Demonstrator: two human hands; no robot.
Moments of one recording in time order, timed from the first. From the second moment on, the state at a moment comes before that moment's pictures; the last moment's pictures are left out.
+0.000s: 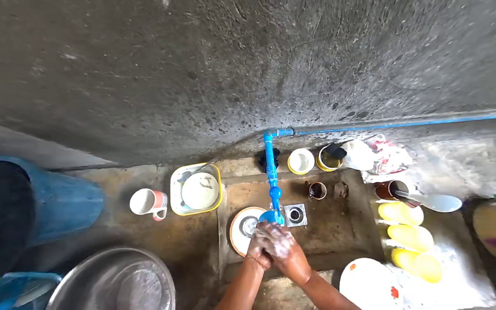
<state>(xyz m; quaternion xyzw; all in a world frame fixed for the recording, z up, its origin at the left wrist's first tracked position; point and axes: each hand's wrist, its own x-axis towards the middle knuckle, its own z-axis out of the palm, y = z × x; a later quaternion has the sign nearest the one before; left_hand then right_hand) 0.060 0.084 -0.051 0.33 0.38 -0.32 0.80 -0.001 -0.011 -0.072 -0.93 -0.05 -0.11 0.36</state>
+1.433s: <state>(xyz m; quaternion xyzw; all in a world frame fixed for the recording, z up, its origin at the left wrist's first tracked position) 0.217 0.299 -0.053 0.57 0.52 -0.06 0.63 0.059 -0.176 -0.085 -0.90 0.30 0.12 0.29</state>
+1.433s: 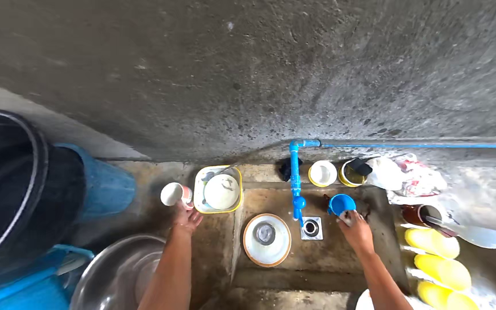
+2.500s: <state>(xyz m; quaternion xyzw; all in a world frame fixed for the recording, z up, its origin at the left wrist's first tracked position) 0.094 0.114 -0.029 0.80 -0.04 -0.38 0.47 0.002 -0.019 -0.028 -0.82 -0.01 0.26 0.51</state>
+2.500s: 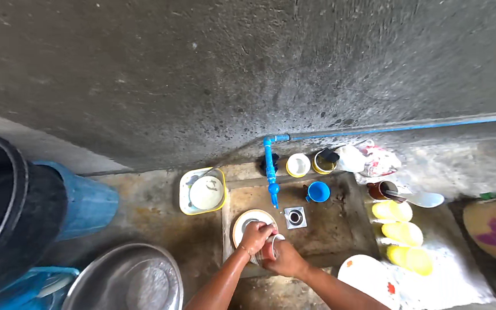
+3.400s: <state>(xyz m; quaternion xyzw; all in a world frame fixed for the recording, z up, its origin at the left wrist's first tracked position) 0.048 0.093 -0.030 0.58 0.27 -0.37 0.67 0.028 -0.052 -0.004 -0.77 0.12 0.09 0.62</state>
